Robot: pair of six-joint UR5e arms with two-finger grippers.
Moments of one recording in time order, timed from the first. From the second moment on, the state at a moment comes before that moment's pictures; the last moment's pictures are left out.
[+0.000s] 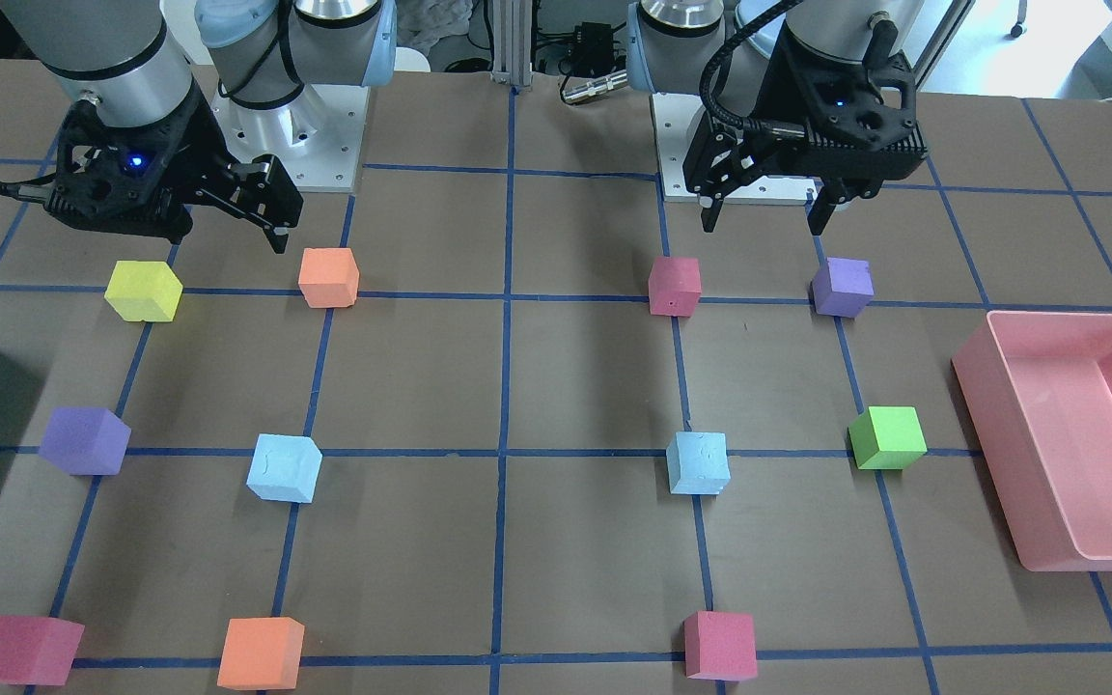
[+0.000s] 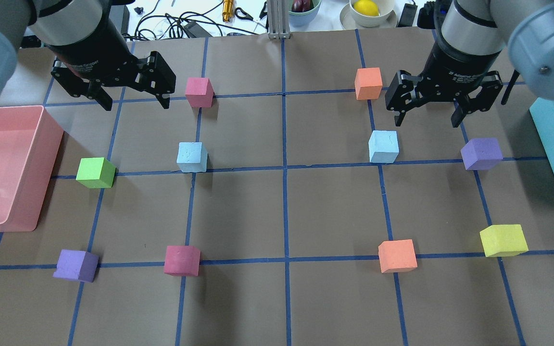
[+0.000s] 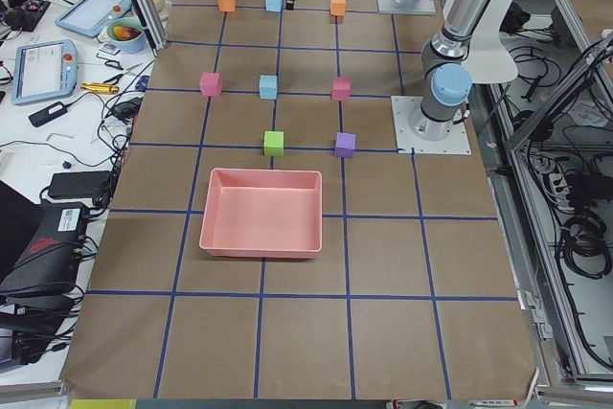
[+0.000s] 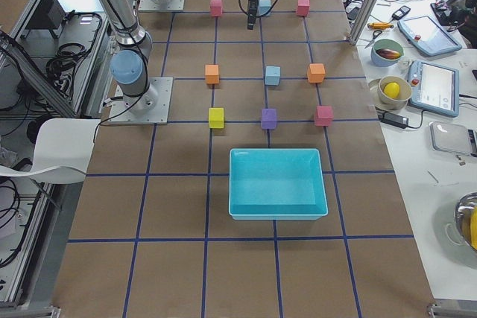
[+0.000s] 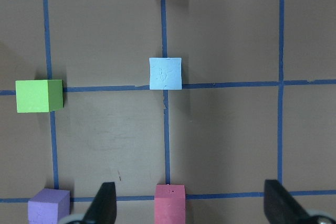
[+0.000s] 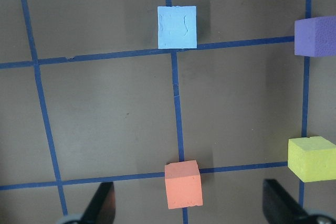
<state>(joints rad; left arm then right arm) -1.62 -1.55 -1.51 -1.57 1.58 -0.04 1.57 -1.58 1.60 -1.53 -1.57 0.08</state>
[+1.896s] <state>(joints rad) -1.62 -1.55 -1.51 -1.57 1.58 -0.04 1.55 -1.07 1.61 -2.02 -1.60 0.02</state>
